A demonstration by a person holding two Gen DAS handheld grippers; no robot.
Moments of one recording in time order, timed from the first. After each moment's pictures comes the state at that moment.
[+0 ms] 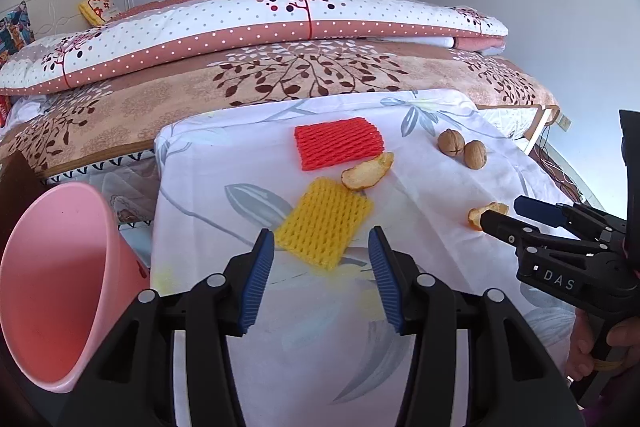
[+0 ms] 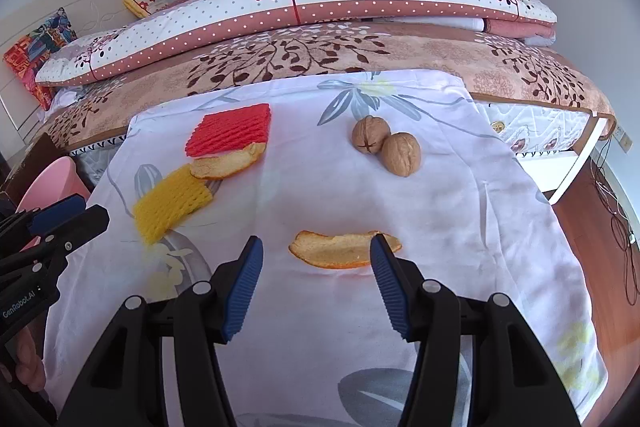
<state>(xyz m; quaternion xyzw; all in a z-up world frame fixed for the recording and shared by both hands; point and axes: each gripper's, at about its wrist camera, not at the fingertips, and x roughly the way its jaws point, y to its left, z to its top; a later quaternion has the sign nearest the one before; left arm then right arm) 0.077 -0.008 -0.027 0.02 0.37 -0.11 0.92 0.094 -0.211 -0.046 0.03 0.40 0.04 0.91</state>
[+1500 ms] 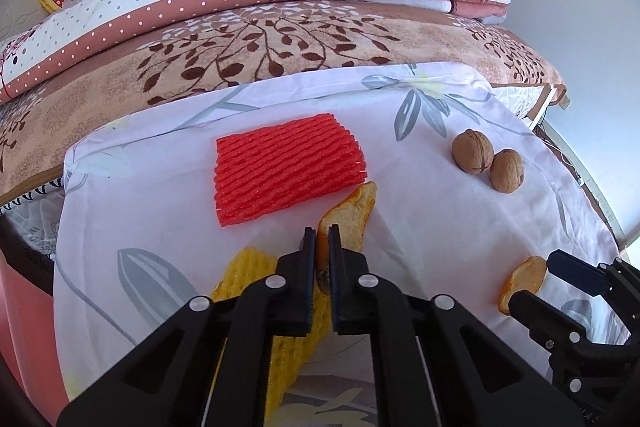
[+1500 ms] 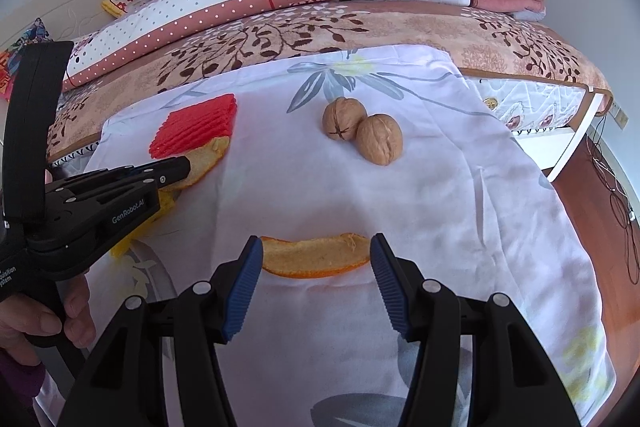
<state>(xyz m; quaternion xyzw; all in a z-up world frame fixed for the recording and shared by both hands) 0.183 -0.061 -0.071 0.03 0.43 -0.14 0.89 0.116 -0.225 -0.062 0.05 0.43 0.02 0.90</state>
